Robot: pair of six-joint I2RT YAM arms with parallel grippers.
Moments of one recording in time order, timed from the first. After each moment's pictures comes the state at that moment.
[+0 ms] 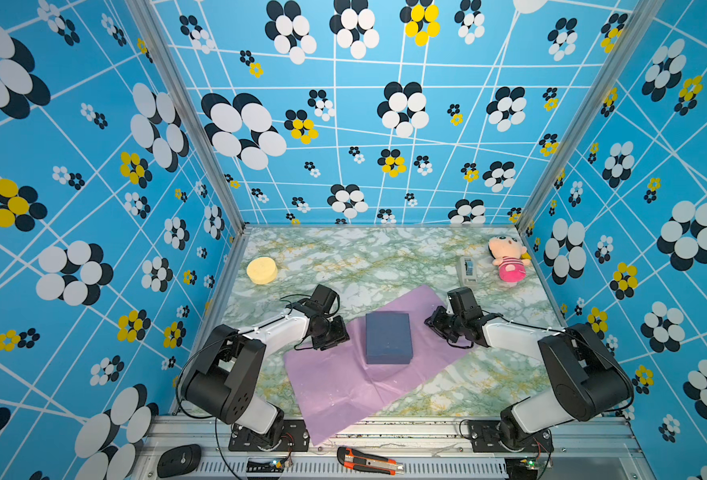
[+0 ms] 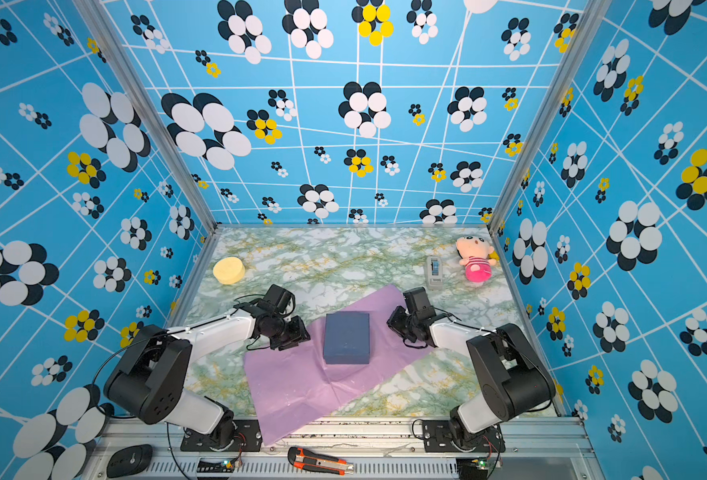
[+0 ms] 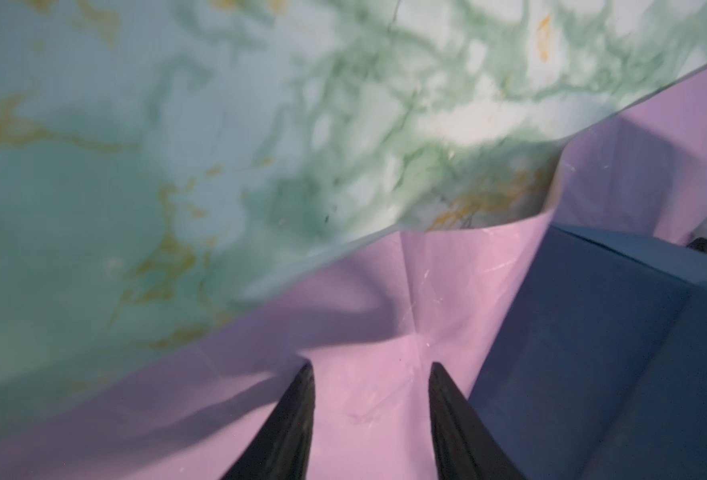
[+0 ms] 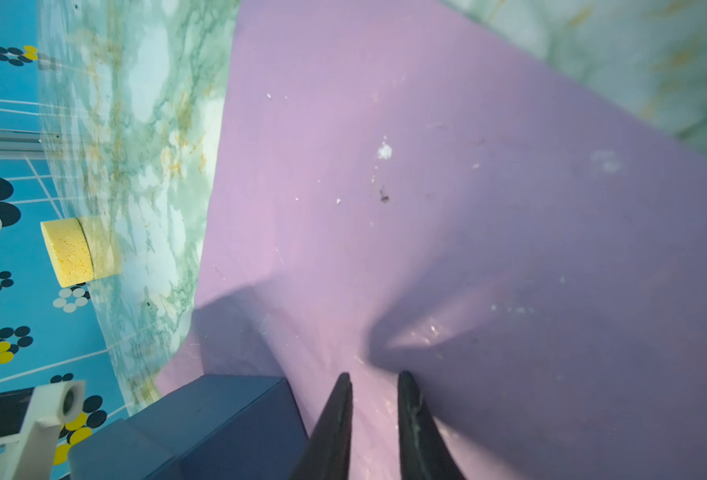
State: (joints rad) left arm -0.41 1.57 0.78 -0.42 0.31 -0.73; right arm 0.38 1.54 0.62 -0.02 -0.21 0.93
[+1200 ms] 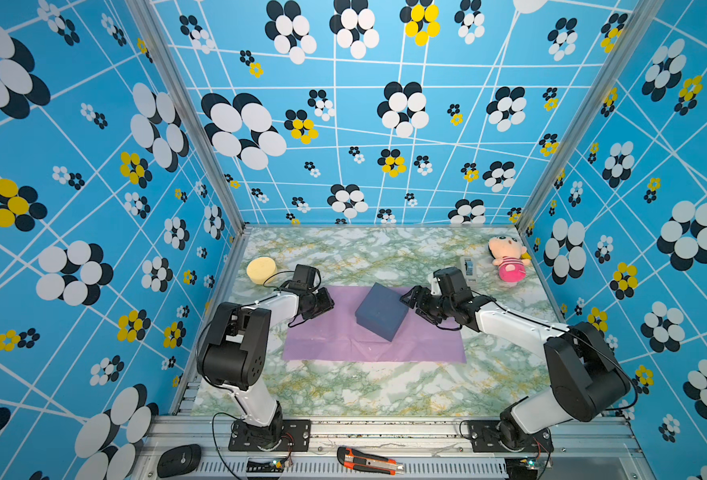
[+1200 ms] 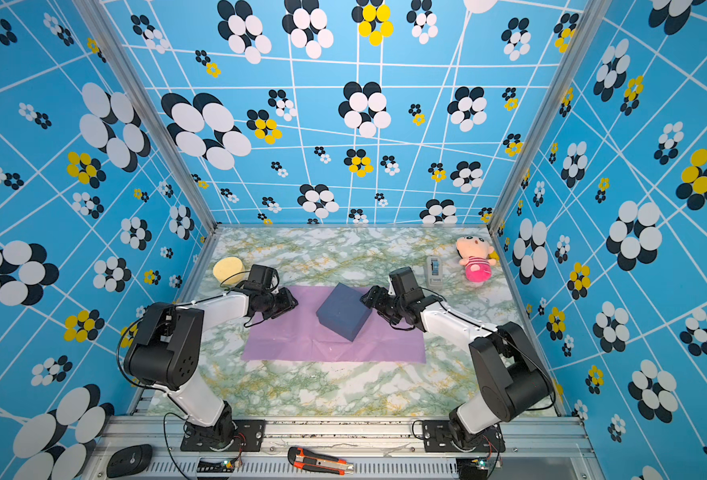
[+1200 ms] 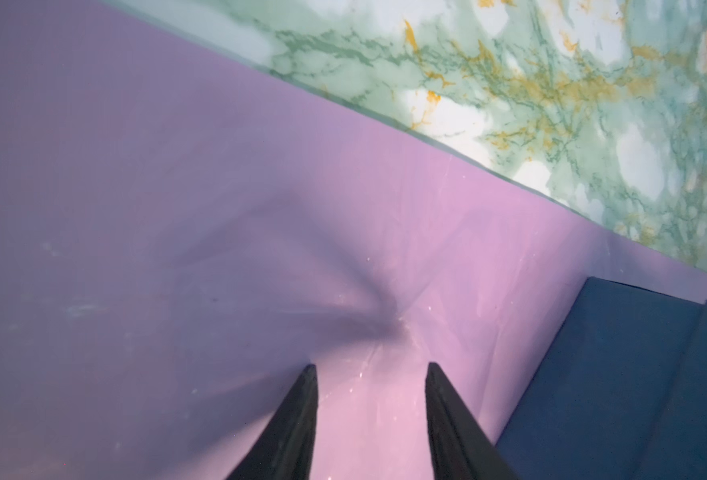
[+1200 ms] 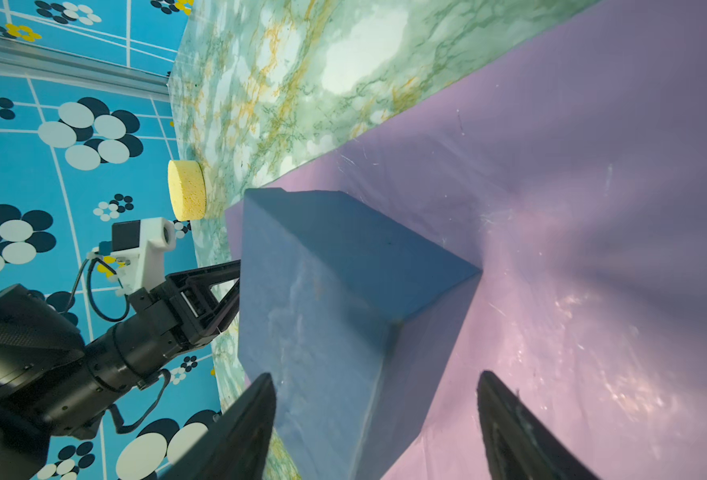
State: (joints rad) left arm -0.20 1.71 0.88 -0.20 0.26 -0.60; right arm 0.47 1.57 0.88 -0.12 -0.32 0.89
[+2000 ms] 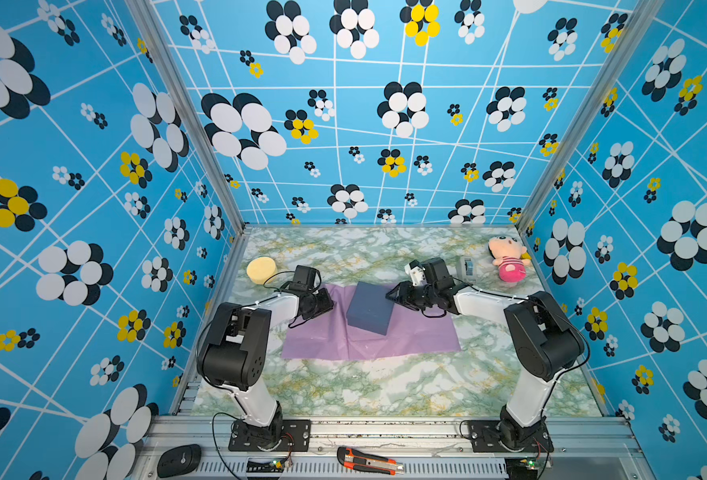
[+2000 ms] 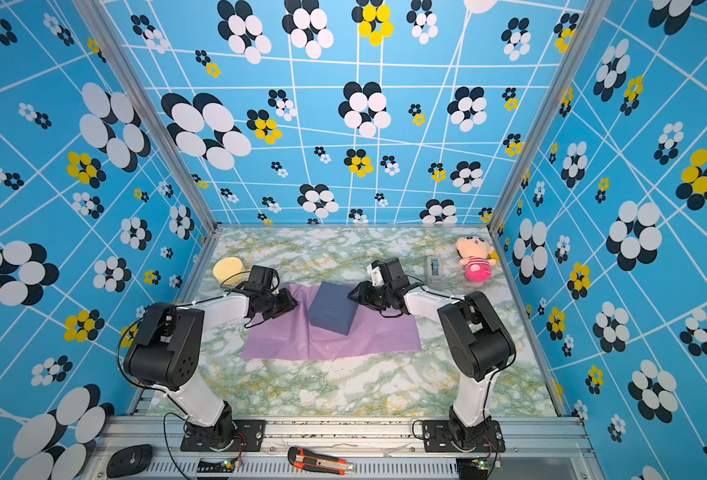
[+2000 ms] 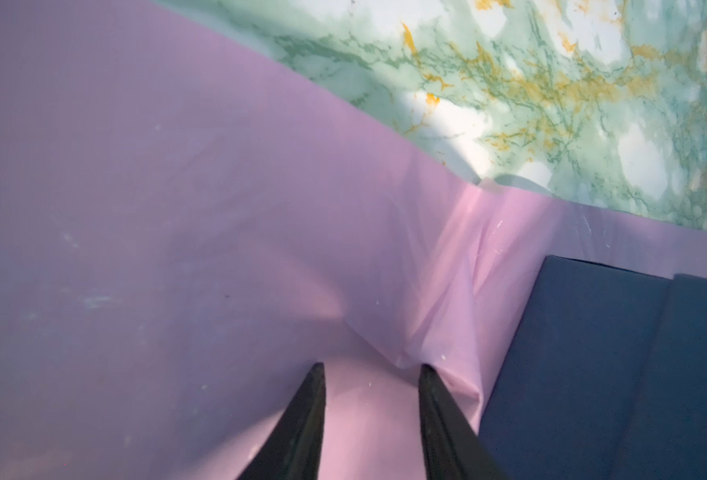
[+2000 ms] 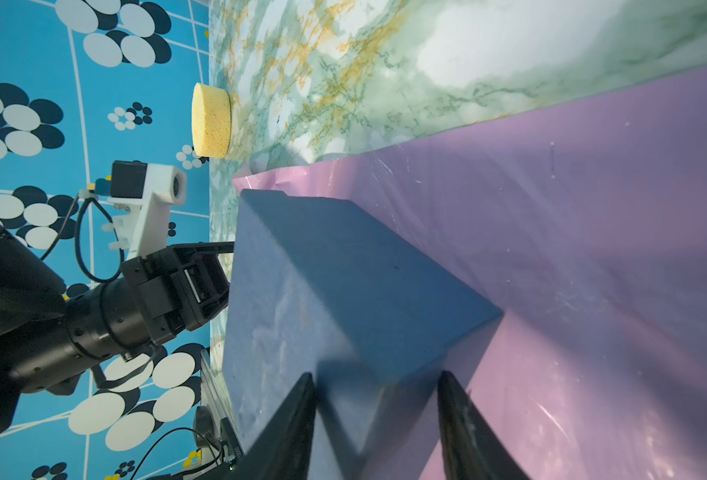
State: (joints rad) left arm -0.20 1.71 0.87 -0.19 0.25 -0.58; right arm 0.46 1.83 1.04 0.01 -0.54 0.68
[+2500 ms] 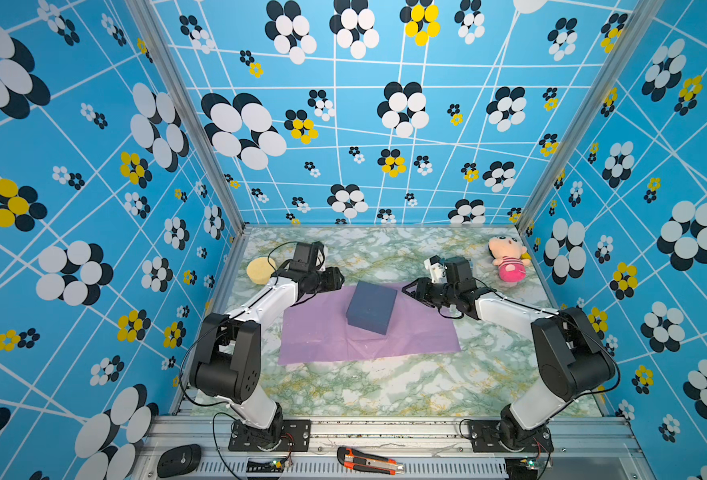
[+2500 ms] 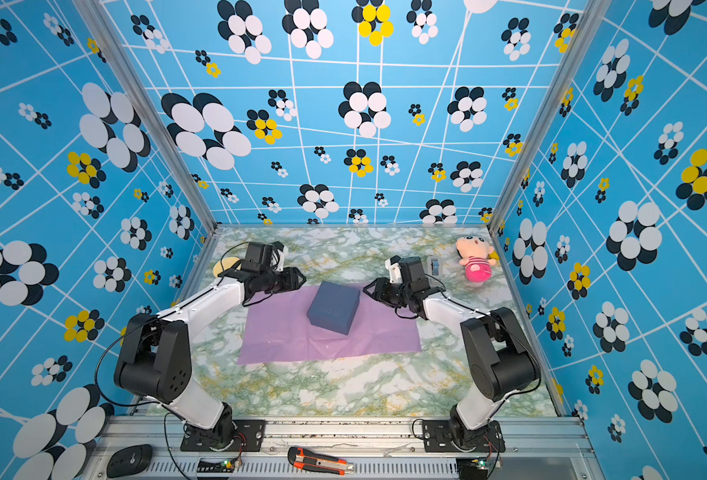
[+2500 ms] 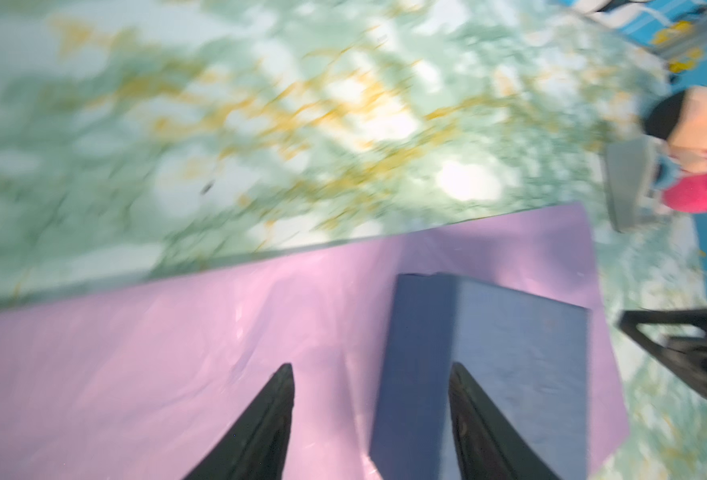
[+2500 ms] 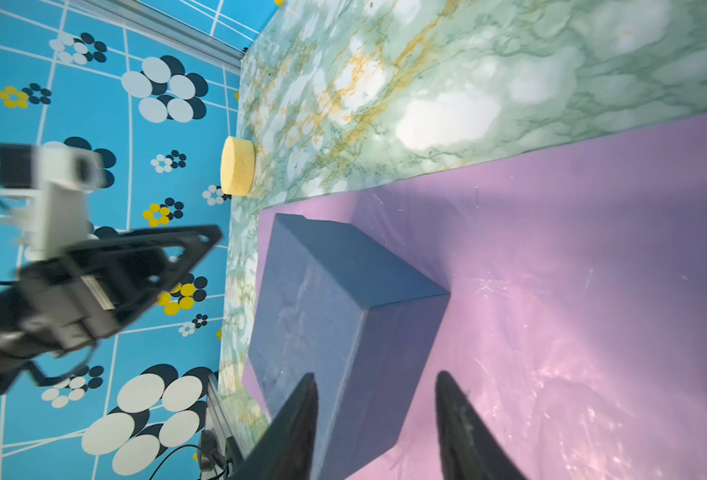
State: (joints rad) left arm -0.26 1.64 1.18 -0.35 0.34 -0.31; right arm 0.36 1.68 0.91 0.04 -0.52 0.70
